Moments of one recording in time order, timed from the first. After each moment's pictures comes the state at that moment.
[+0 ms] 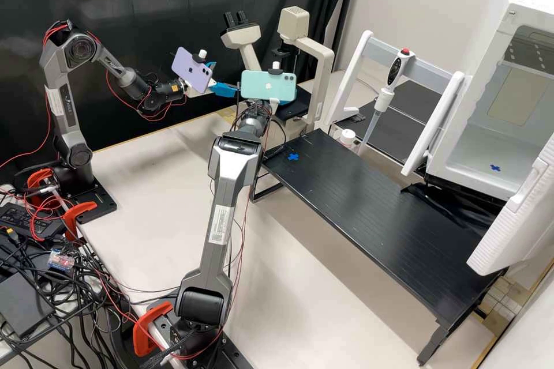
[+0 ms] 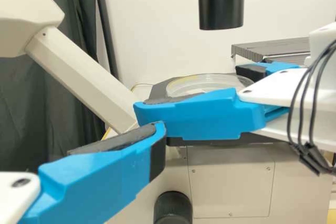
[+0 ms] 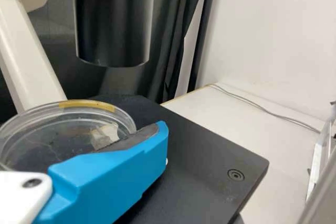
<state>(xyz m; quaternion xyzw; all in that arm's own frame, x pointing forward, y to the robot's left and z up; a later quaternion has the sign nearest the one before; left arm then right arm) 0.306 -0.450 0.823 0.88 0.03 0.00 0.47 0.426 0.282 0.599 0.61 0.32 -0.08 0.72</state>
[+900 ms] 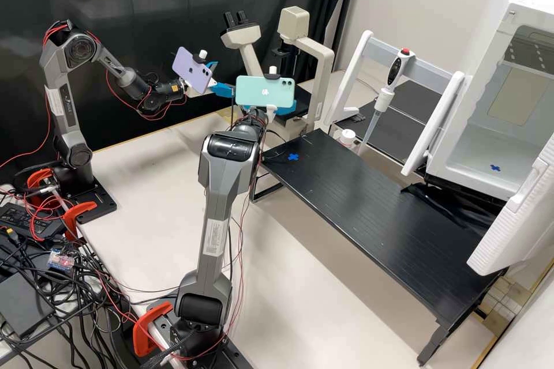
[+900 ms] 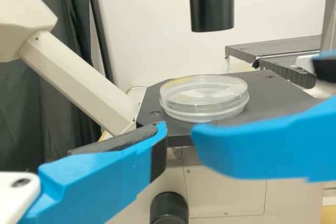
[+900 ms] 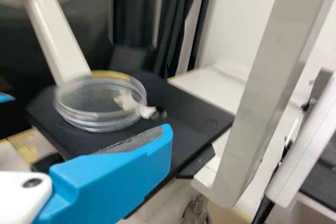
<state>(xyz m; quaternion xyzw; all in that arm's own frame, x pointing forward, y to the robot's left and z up) 0.306 -0.451 0.823 0.89 0.02 -0.01 0.46 0.346 0.262 0.664 0.62 0.30 -0.01 0.72</state>
